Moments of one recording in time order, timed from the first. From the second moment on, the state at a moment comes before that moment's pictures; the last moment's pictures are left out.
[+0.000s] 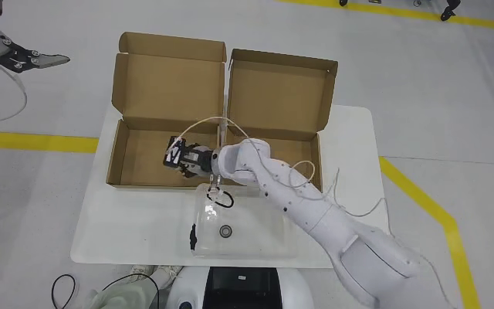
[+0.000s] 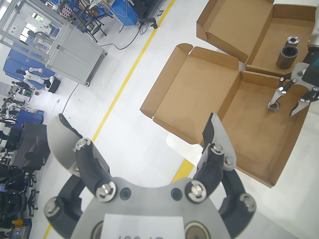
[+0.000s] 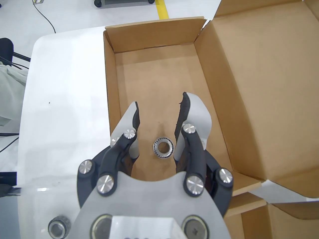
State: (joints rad) left arm 0.47 -0.15 -1.01 -1.52 0.83 -0.88 -0.12; right arm -0.66 -1.65 0.57 -1.04 -1.20 -0.57 0.26
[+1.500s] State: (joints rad) left arm 0.47 -0.15 -1.01 -1.52 0.83 -0.88 -0.12; right arm -1.27 -1.42 0.95 -1.85 -1.40 -0.70 0.46
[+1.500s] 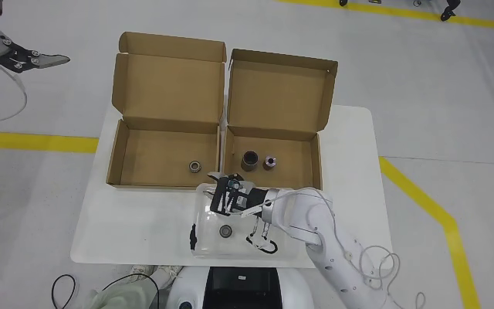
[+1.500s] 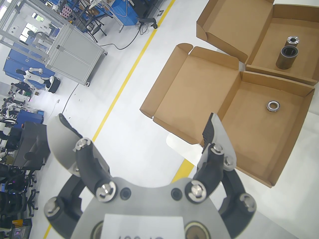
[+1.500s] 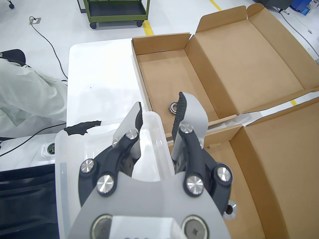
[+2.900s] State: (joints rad) left arm 0.47 -0.15 -1.01 -1.52 0.83 -0.88 -0.12; right arm -1.34 -1.37 0.84 -1.76 -1.47 -0.78 0.73
